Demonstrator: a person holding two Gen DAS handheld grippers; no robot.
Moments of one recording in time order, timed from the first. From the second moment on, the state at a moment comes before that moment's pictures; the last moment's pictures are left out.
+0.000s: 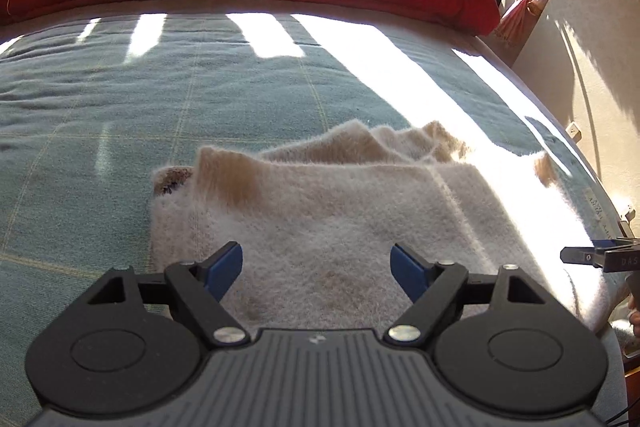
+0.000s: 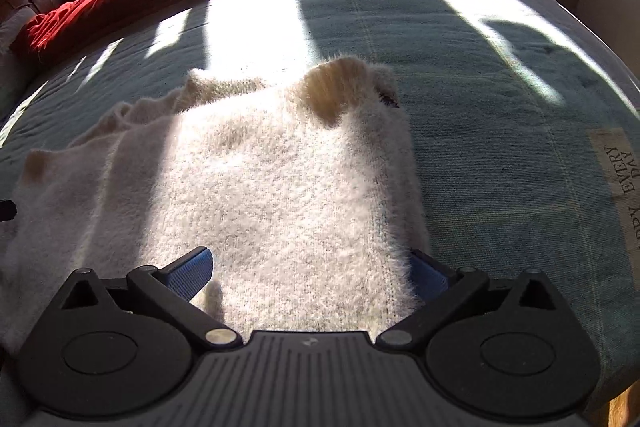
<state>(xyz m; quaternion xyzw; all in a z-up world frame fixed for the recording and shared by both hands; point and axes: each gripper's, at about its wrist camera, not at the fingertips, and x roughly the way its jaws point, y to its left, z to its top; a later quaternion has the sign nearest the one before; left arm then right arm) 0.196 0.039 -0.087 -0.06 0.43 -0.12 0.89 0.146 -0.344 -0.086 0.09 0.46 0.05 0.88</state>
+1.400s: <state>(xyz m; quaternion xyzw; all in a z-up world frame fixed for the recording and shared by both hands) 0.237 0.037 -0.116 -0.09 0.43 -0.10 0.89 0.236 -0.333 -0.077 0.10 0.38 0.10 0.91</state>
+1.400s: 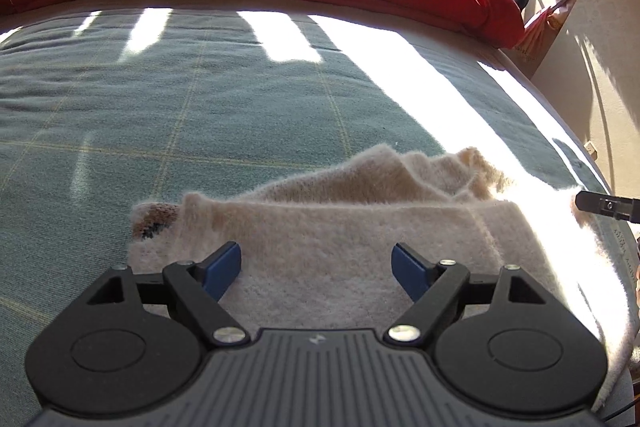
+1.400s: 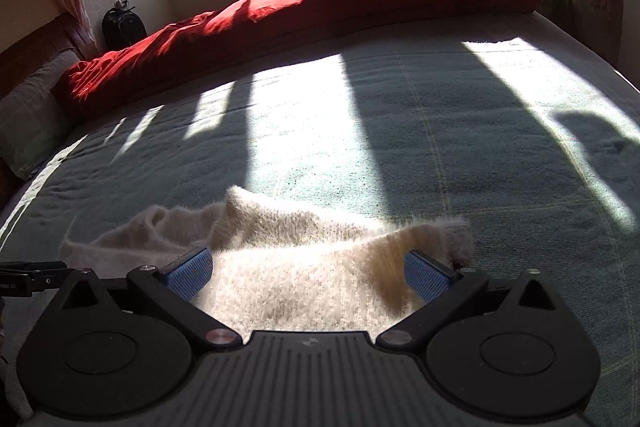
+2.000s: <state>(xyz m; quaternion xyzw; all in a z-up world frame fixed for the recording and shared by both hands) 0.237 0.039 -0.098 -0.12 0.42 -0.10 0.89 0.226 -0.342 -0.068 0.12 0.38 0.08 0.91</state>
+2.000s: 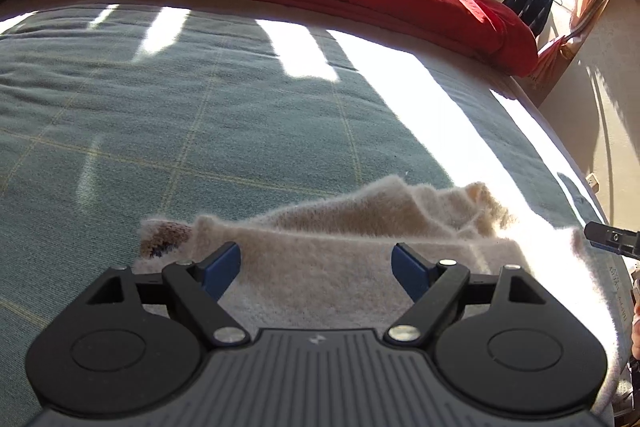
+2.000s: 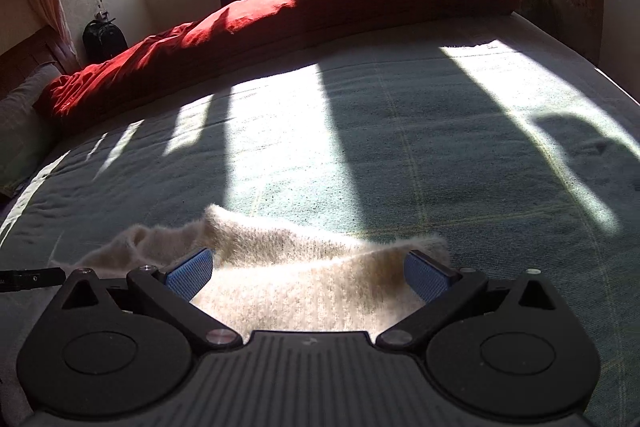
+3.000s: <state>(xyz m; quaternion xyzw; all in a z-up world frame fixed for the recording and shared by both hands) 0.199 0.054 -0.092 -0.08 0.43 -0.08 0.90 0.328 -0.236 -0.111 0.09 0.46 0.19 0.86</state>
